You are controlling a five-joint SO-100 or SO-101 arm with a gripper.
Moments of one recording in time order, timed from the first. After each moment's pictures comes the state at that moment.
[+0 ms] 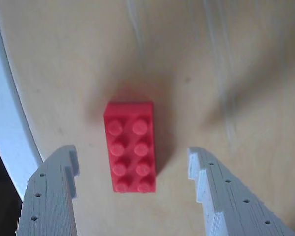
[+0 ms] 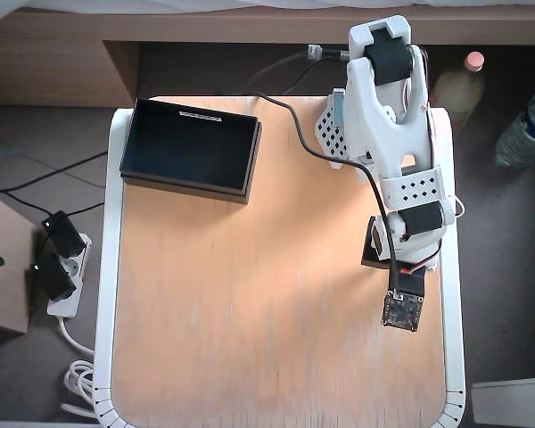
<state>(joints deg) -21.7 107.7 131.4 59.7 152.1</state>
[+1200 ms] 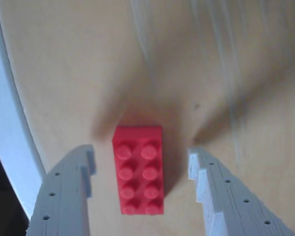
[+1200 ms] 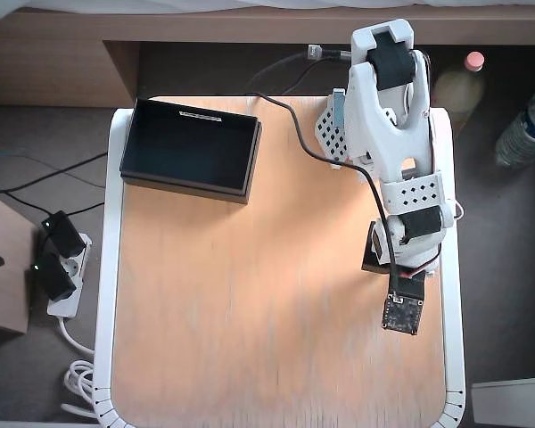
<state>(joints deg) -19.7 105.8 132.5 54.4 152.1</state>
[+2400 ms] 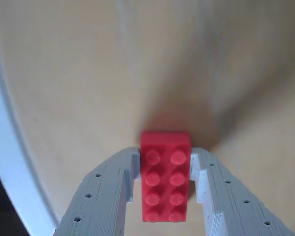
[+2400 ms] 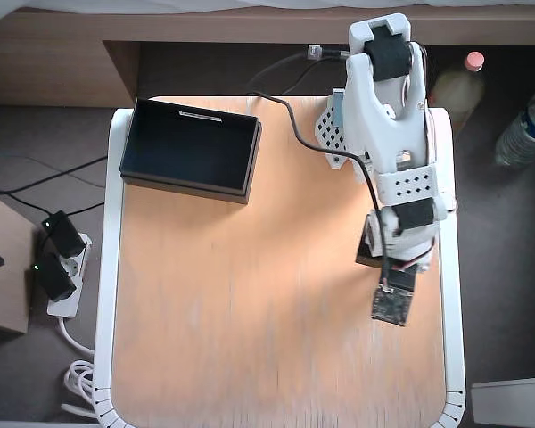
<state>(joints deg) -13.7 111.7 136.4 57.9 151.7</state>
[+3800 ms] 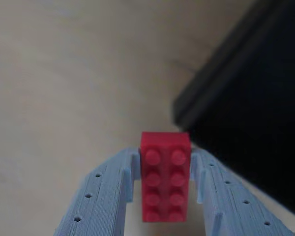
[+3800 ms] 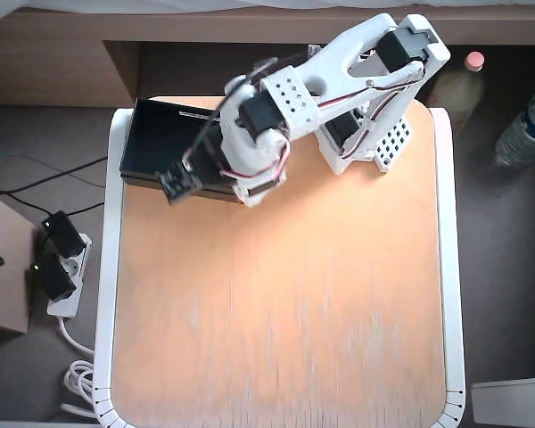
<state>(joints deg) 58.6 119.8 109.2 88.8 178.1</state>
